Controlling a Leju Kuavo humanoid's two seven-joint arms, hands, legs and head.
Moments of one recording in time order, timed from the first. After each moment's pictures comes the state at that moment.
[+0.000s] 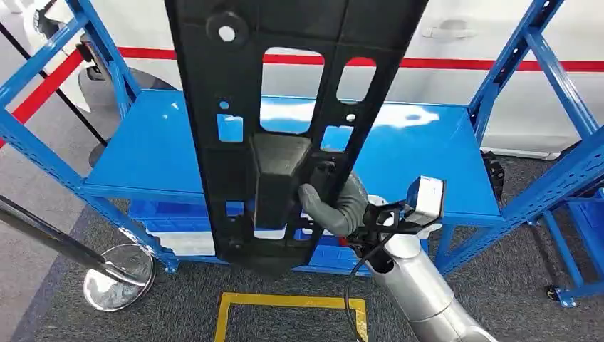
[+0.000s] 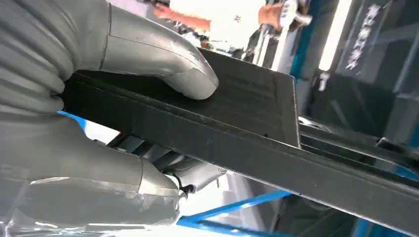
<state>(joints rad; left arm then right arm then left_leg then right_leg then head) -0.11 -0.20 0.87 -0.19 -1.34 0.26 -0.15 -0.47 -0.03 0.51 -1.66 -0.28 0.44 -0.37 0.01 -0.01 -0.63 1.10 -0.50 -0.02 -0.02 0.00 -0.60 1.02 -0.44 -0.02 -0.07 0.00</state>
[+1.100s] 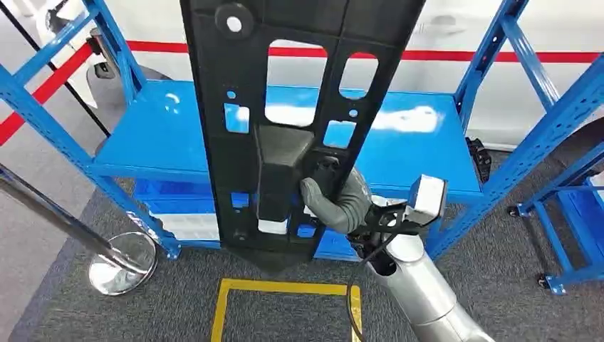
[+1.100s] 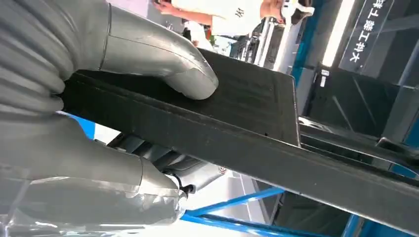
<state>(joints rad) -0.12 -0.20 0.91 -0.19 -1.34 0.24 -0.03 -0.46 -0.04 0.49 -1.67 -0.26 0.39 -0.35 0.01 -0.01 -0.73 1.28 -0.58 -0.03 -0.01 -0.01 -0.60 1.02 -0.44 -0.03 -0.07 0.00</state>
